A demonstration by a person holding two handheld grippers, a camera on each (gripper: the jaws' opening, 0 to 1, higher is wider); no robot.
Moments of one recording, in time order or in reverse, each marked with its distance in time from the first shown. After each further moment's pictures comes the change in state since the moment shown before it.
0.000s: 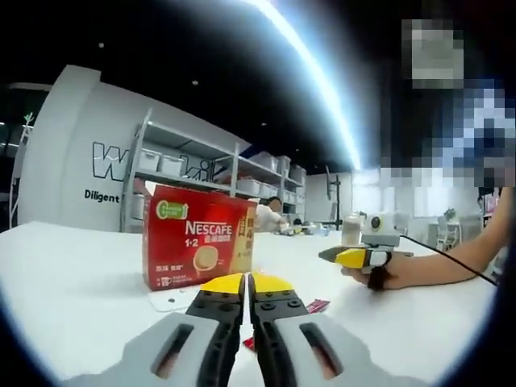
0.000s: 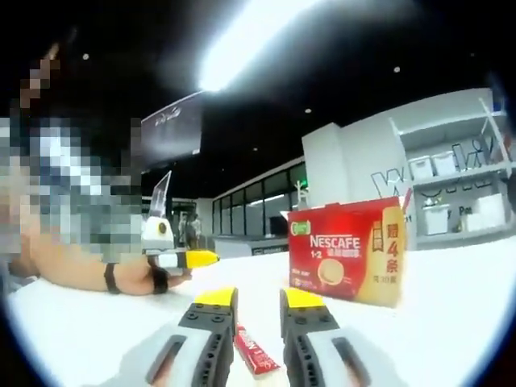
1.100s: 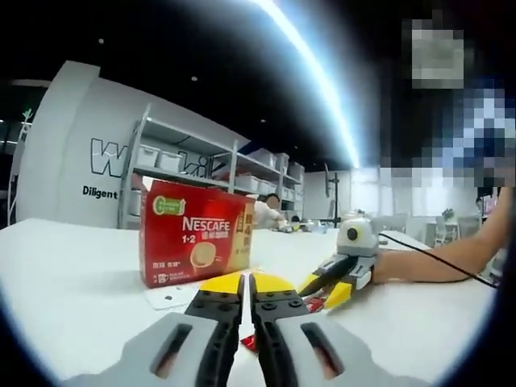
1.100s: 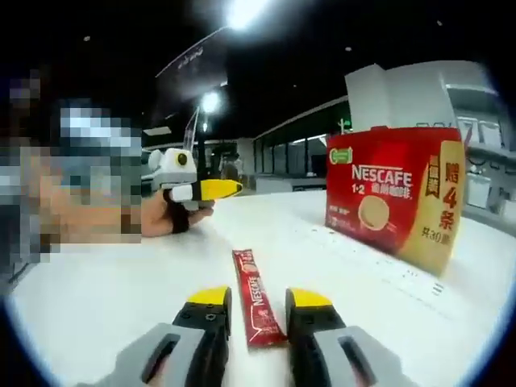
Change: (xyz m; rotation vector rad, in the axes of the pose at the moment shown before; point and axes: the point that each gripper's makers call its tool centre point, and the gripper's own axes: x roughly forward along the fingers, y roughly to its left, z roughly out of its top) left arm 0.003 -0.005 -0.003 0.000 0.015 -0.014; right arm 0.014 0.013 -0.062 0.024 0.314 0.221
